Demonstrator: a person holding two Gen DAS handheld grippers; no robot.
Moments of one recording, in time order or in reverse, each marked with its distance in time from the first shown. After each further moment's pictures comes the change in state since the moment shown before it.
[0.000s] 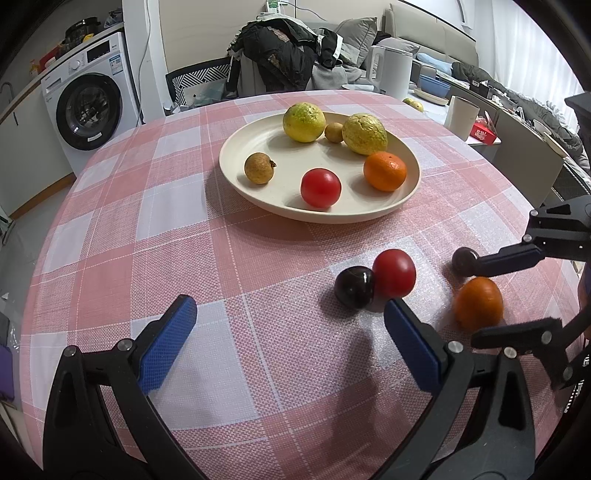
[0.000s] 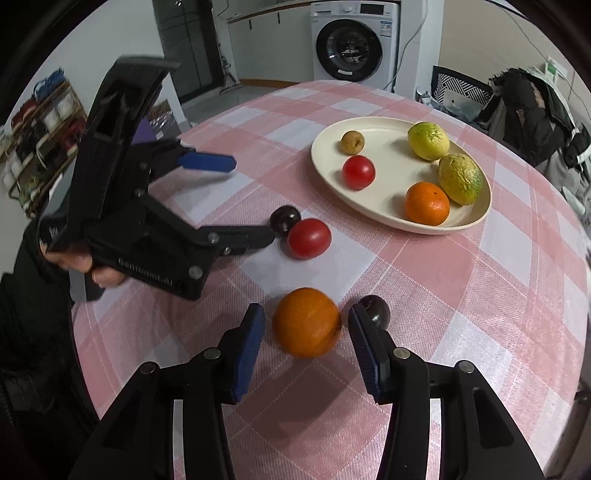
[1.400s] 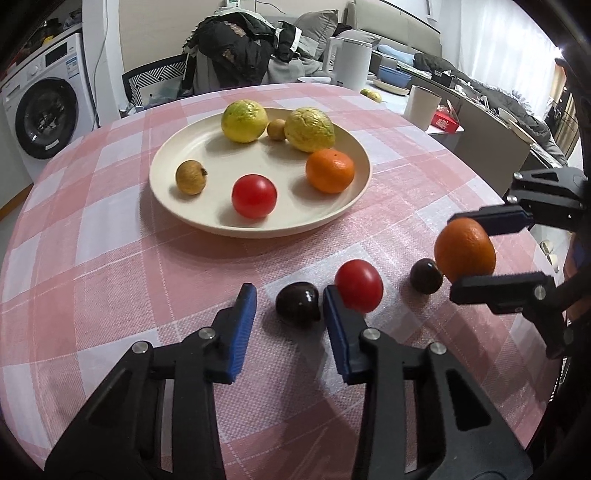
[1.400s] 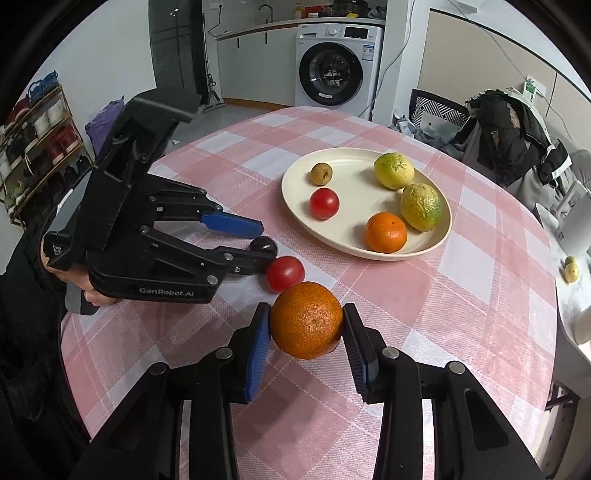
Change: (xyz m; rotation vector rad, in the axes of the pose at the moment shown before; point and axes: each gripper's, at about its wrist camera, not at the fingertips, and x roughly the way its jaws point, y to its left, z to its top) left arm 0.015 -0.027 0.015 0.079 0.029 -0.156; right arm -0.021 -0.010 0.003 0.017 -0.105 -0.104
